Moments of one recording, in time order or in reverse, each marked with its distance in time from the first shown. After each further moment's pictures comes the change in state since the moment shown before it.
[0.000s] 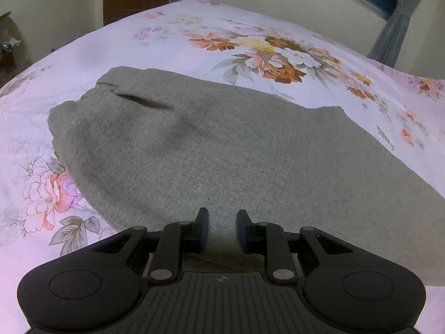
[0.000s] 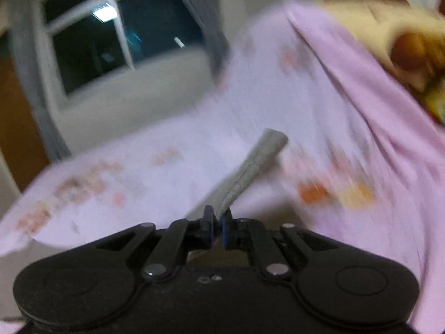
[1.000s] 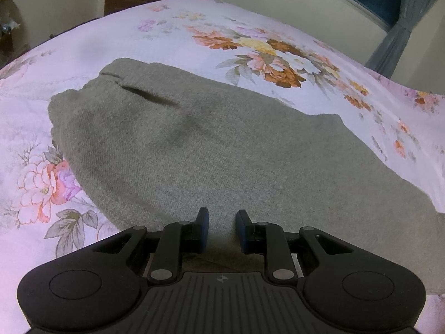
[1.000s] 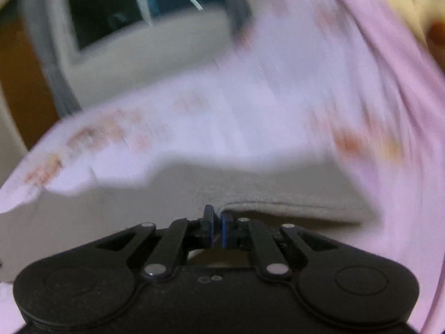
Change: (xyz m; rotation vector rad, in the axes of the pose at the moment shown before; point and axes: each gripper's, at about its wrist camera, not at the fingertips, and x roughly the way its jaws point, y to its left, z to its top) left arm -0.003 0.012 0.000 -0.059 0.010 -0.055; right arm 0.009 0.048 -0.043 -0.075 0.139 0.053
